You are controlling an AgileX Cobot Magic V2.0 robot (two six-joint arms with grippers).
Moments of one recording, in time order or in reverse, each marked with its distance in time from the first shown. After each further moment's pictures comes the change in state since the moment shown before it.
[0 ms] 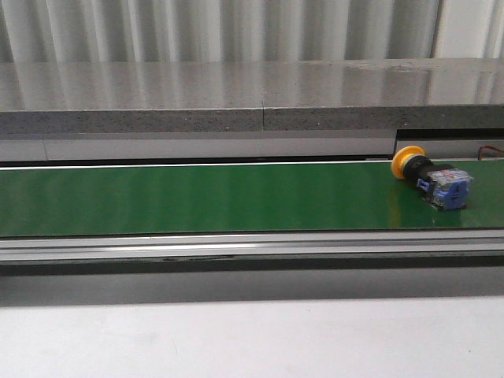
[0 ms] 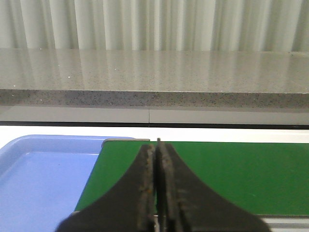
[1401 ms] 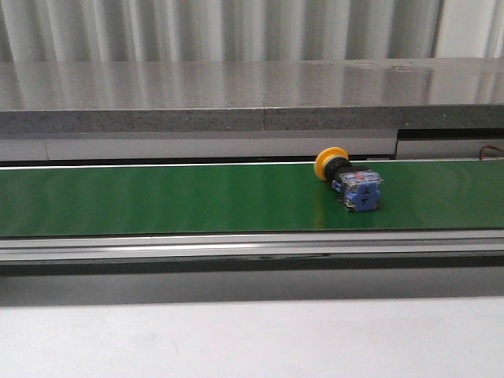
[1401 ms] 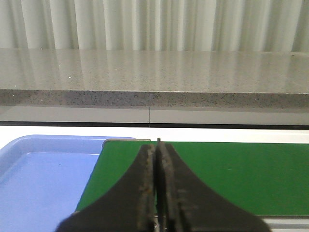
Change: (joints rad) left arm 0.000 0.000 0.000 0.000 -0.002 0.000; right arm 0.000 -0.022 0.004 0.000 0.012 0.000
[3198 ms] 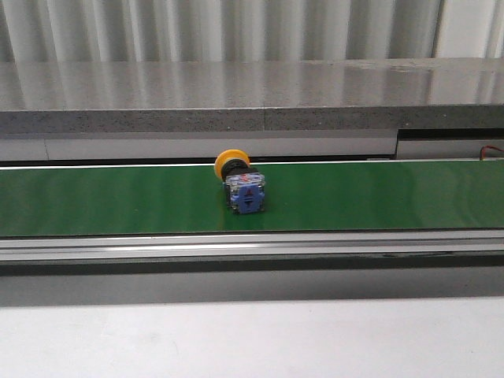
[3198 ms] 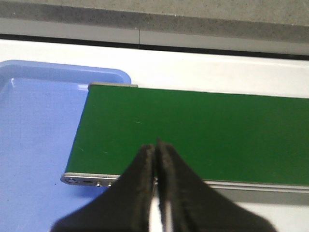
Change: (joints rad) left arm 0.000 0.572 -0.594 -0.066 0.544 0.000; right arm 0.000 0.000 0.000 0.000 0.000 0.000
